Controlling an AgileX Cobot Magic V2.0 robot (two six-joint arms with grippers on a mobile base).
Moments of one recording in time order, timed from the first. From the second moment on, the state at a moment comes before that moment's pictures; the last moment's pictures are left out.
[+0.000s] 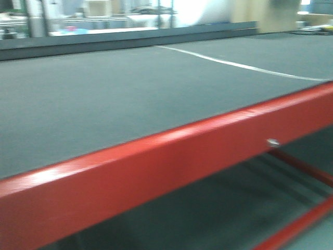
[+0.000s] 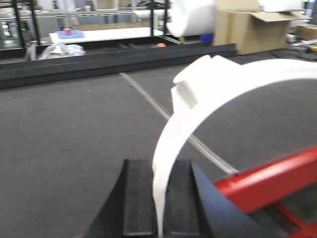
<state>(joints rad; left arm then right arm) -0.14 0.65 -0.69 -0.07 0.16 -0.07 0.15 0.67 -0.69 0.03 0.19 0.03</state>
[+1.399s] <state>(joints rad) -0.14 0.65 -0.69 -0.07 0.16 -0.07 0.15 0.67 -0.69 0.03 0.19 0.03</state>
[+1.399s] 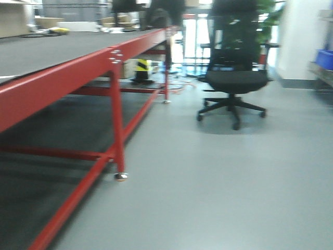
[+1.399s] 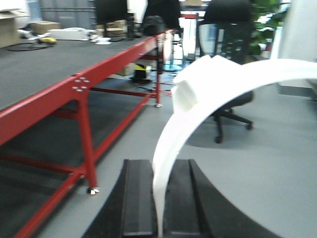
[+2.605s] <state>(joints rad) -0.14 0.65 -0.69 -0.07 0.16 -0.07 0.15 0.66 -0.69 0.03 0.19 0.03</state>
